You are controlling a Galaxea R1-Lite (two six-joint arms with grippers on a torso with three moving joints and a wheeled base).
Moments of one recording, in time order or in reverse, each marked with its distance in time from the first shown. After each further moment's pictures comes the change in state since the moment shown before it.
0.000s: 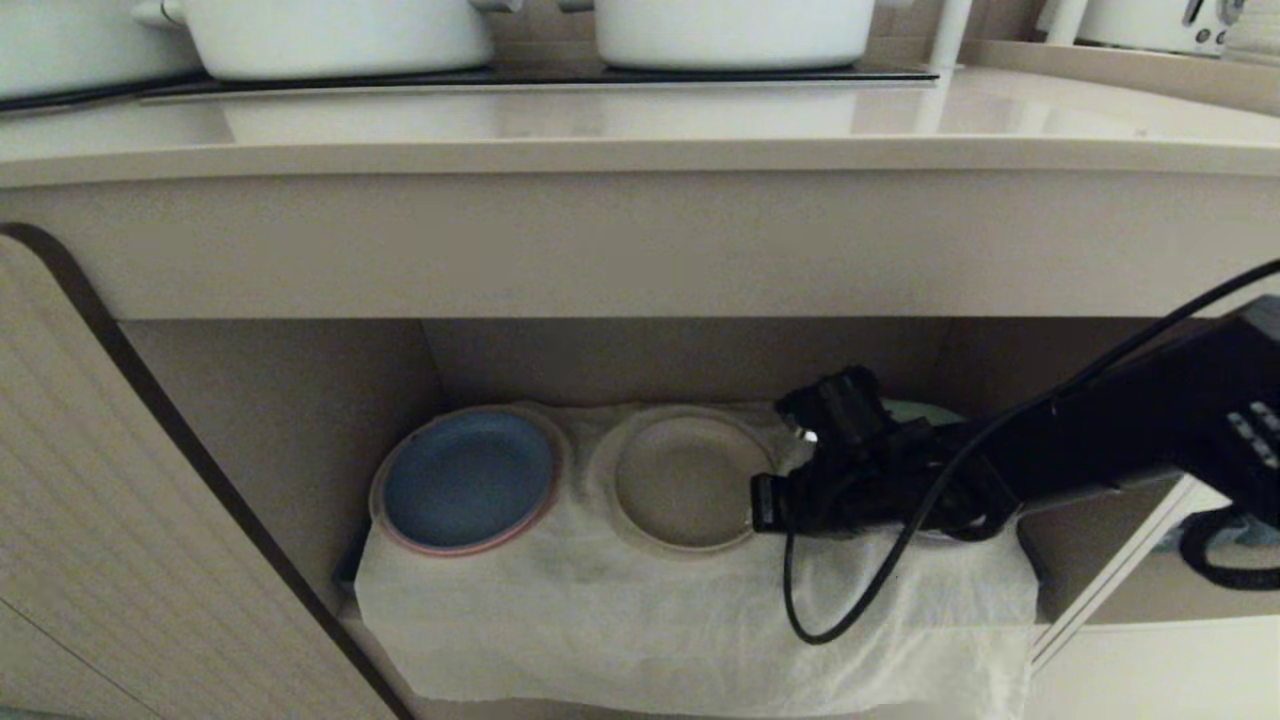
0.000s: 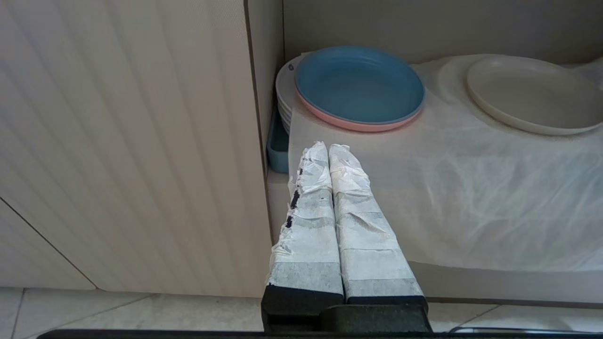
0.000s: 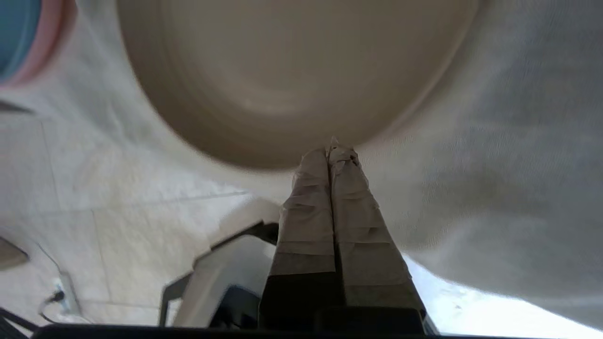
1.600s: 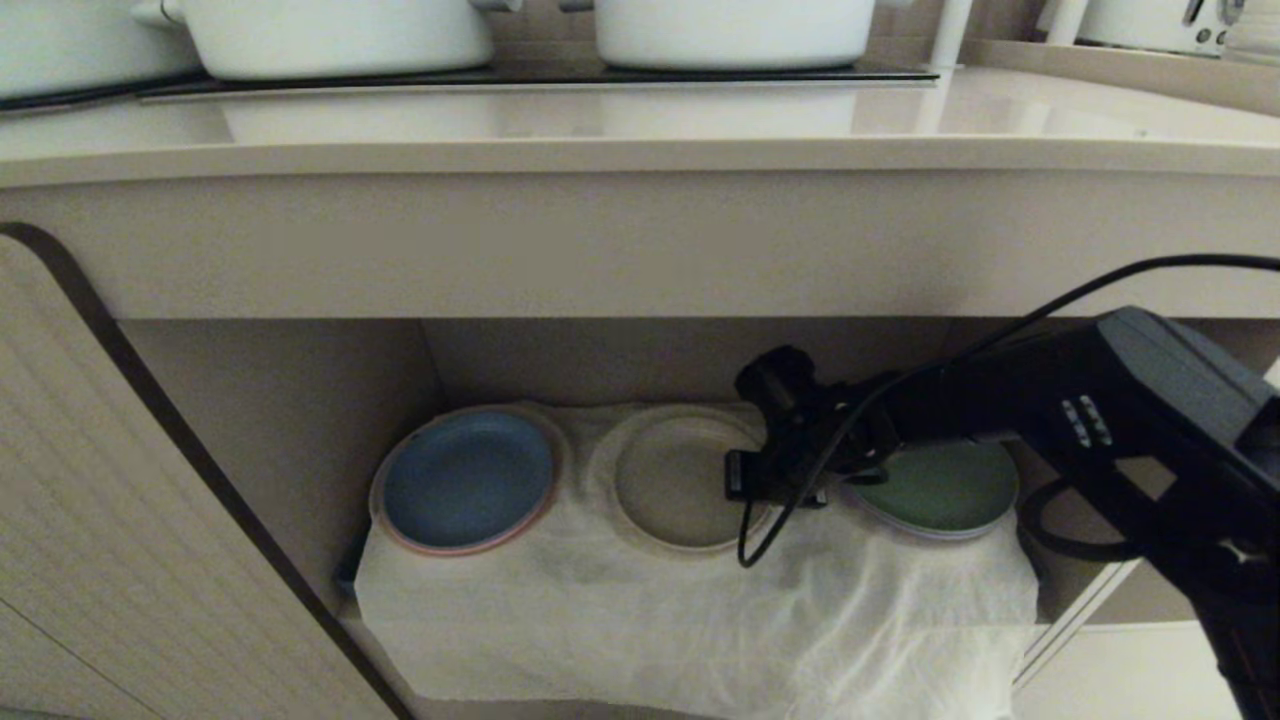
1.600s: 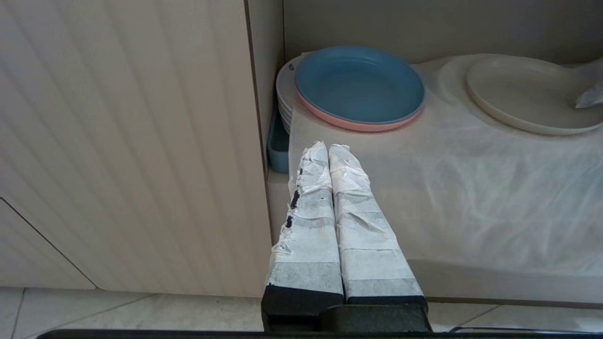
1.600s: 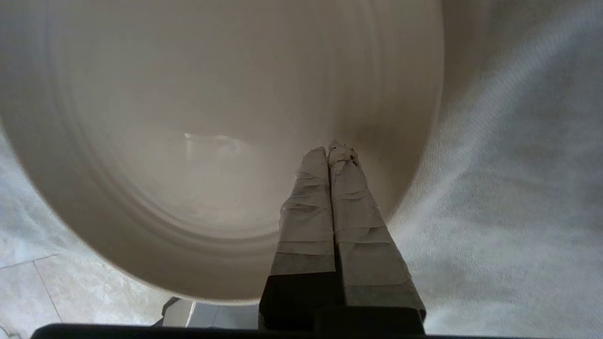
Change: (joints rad) left arm 0.000 0.000 0.000 0.000 0.000 0.001; right arm -0.004 0.219 -0.459 0.382 -0.165 0.020
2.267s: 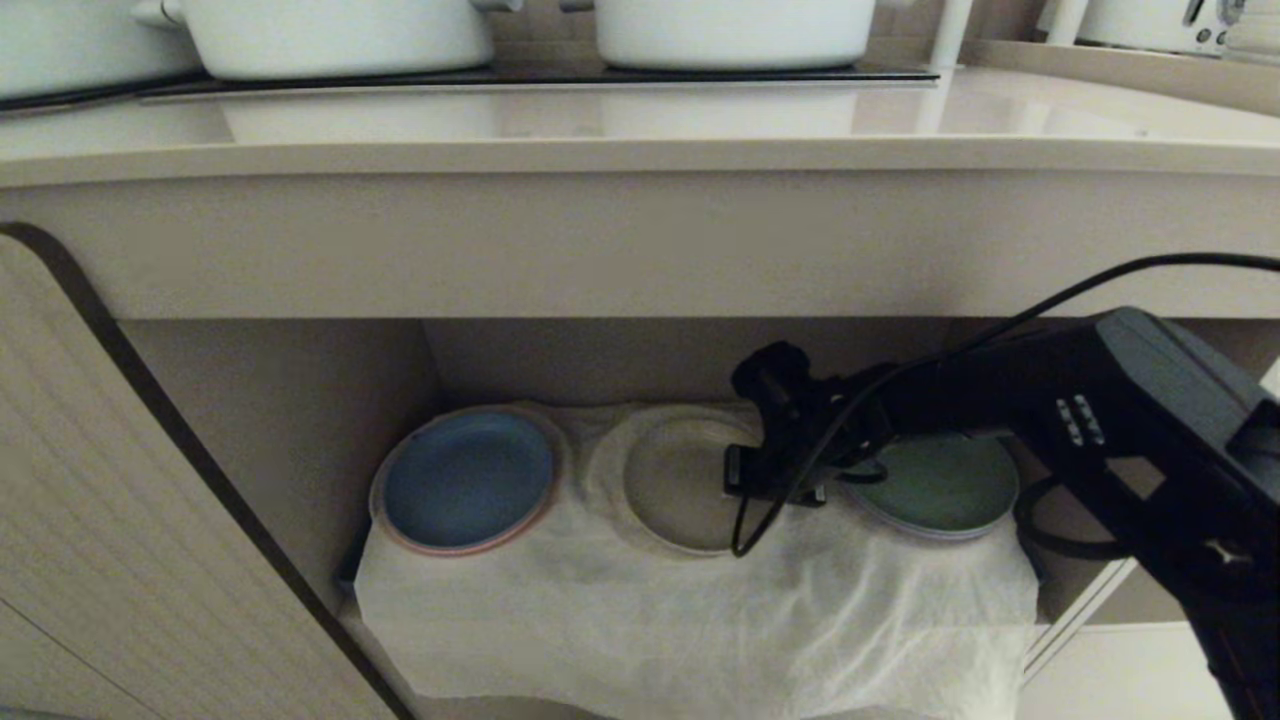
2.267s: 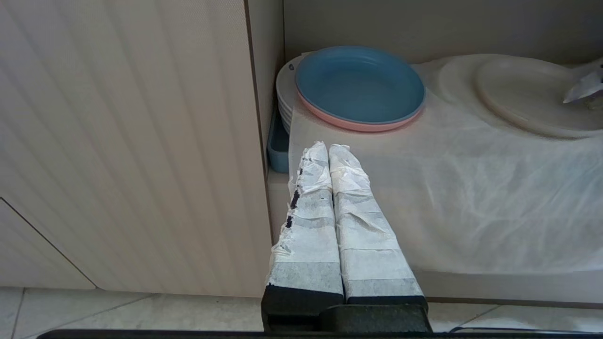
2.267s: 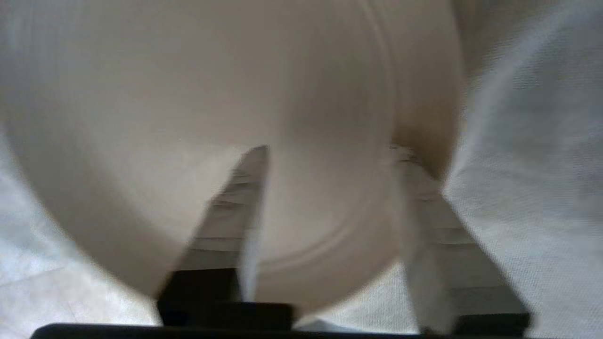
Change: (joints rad) left arm 0.000 0.000 0.000 0.000 0.000 0.000; right arm -0.001 0.016 -0.051 0.050 -0.028 0.062
